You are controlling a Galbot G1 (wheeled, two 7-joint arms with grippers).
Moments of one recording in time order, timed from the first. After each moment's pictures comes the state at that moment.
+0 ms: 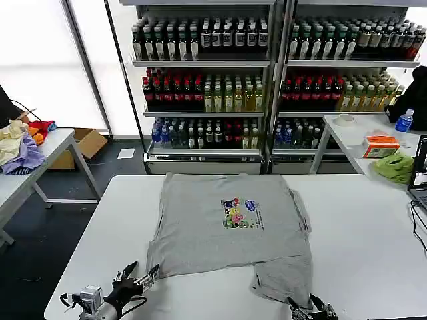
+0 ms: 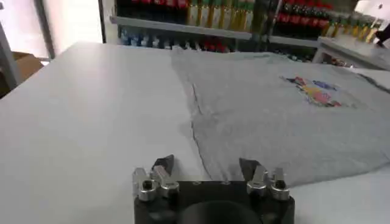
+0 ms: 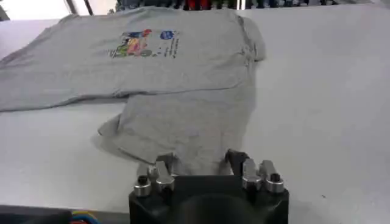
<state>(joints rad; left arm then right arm) 1.61 -1.05 -0.49 -2.05 -0.61 0.48 -0.07 -1.90 1.14 0.59 2.29 0.49 -0.54 0.13</state>
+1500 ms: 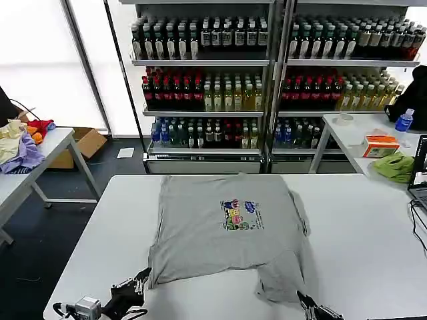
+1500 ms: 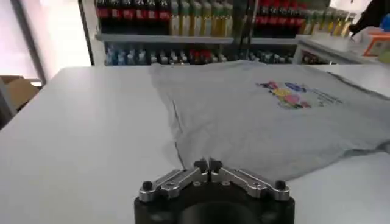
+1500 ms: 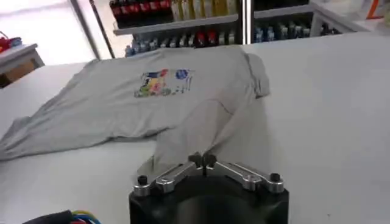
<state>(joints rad) 1.77 -1.05 -0.55 -2.25 -0.50 0.45 -0.05 -2.09 1.17 0.66 2.46 0.51 -0.40 0.07</state>
